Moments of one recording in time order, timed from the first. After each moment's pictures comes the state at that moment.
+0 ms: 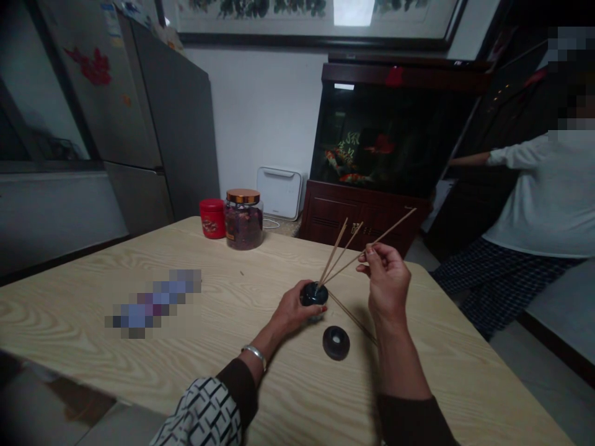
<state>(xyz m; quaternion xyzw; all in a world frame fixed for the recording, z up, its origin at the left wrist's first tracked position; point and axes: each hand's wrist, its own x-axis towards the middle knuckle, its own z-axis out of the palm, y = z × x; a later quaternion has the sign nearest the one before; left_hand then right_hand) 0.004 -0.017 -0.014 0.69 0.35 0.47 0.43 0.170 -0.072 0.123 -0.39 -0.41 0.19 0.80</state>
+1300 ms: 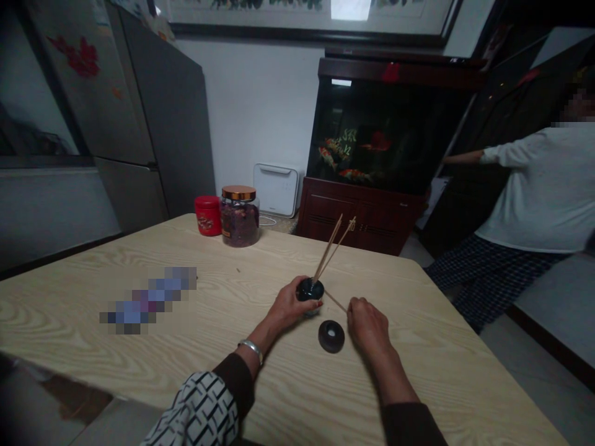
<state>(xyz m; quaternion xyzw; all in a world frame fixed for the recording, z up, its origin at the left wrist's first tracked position) 0.004 -0.018 -0.012 0.69 0.36 0.47 0.42 0.205 -0.099 0.019 -0.77 -0.63 -0.06 0.07</state>
